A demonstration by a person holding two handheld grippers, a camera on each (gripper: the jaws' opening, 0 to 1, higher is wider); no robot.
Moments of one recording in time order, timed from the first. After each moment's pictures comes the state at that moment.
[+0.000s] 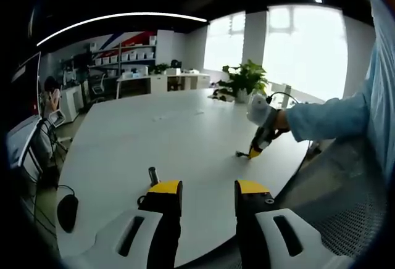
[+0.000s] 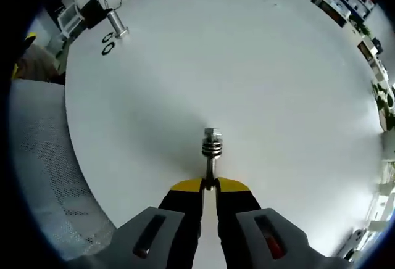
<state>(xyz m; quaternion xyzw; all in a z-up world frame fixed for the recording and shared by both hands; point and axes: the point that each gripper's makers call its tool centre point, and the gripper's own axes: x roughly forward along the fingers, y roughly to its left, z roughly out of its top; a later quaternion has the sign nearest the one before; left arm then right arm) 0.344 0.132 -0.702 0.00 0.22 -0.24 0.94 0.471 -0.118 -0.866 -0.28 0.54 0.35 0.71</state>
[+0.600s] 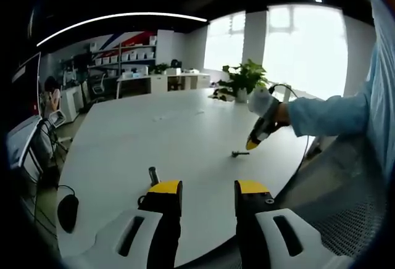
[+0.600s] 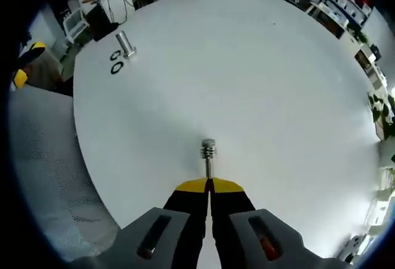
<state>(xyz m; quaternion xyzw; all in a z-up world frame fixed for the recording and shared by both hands) 0.344 0.132 -0.703 0.01 0.22 -0.24 0.94 0.484 -0.100 -0.831 -0.26 0.50 0.37 0.74</state>
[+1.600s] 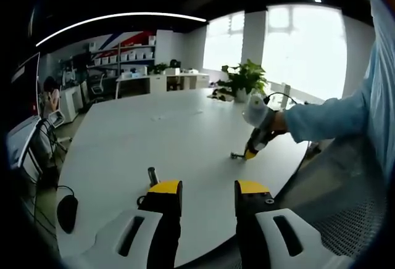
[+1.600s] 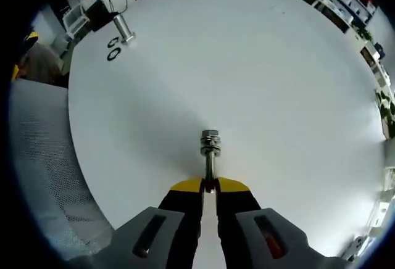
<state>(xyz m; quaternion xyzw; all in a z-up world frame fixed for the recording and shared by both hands) 0.344 0.131 -0.703 0.01 0.22 -0.25 0.94 0.484 -0.109 -0.877 -0.28 0.52 0.37 0.72</state>
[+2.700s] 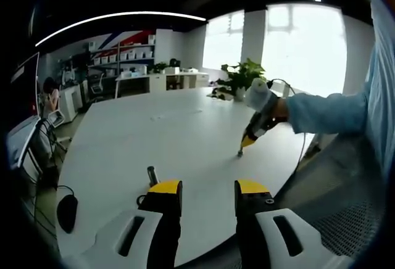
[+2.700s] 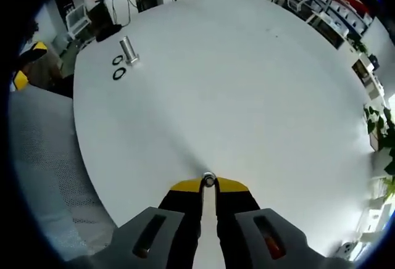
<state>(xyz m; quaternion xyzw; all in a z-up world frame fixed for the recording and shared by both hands) 0.344 0.131 -0.704 0.01 0.22 -0.25 0.94 0.497 -0.099 -0.831 -0.29 0.48 0.37 0.74</state>
